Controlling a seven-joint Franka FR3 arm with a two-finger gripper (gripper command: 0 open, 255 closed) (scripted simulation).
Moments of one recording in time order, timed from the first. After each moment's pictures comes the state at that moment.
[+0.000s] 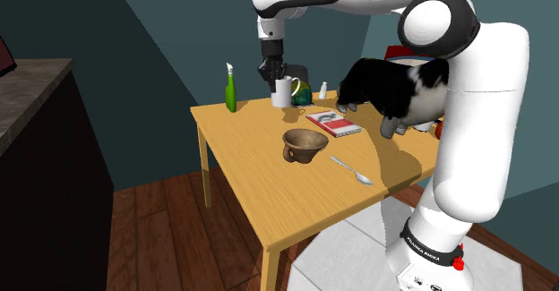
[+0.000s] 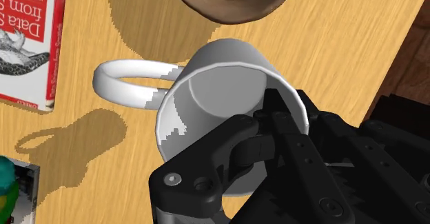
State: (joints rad) arm 0.03 0.27 -0.05 -1.44 -0.01 1.54 0.04
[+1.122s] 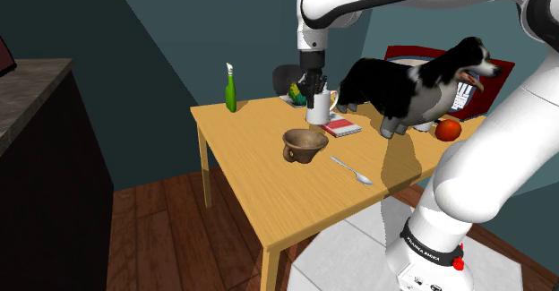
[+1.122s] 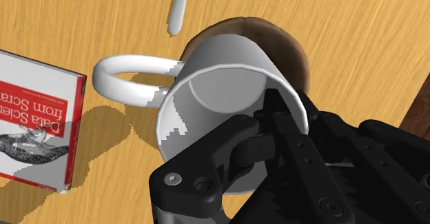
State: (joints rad) arm 0.03 -0.26 -0.05 -2.10 -0.03 1.67 0.04
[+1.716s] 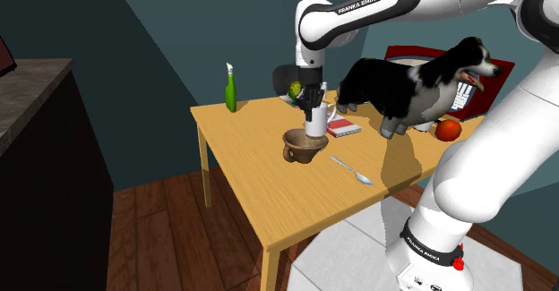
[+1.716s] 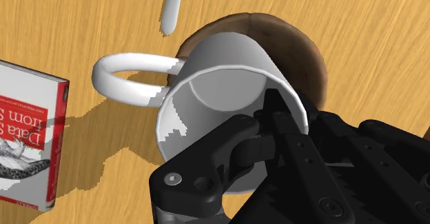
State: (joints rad) arm 0.03 -0.24 -0.05 -2.20 -0.03 1.79 0.04
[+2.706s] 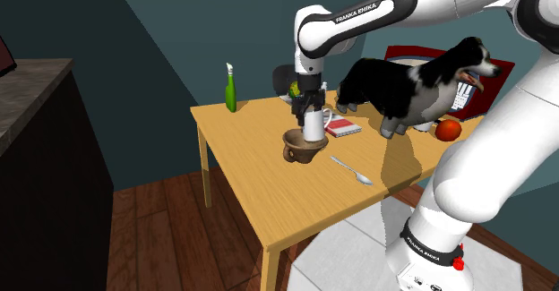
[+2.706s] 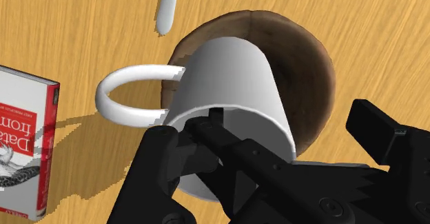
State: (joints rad) arm 0.03 -0.23 -0.05 -2.24 -0.03 1.85 0.04
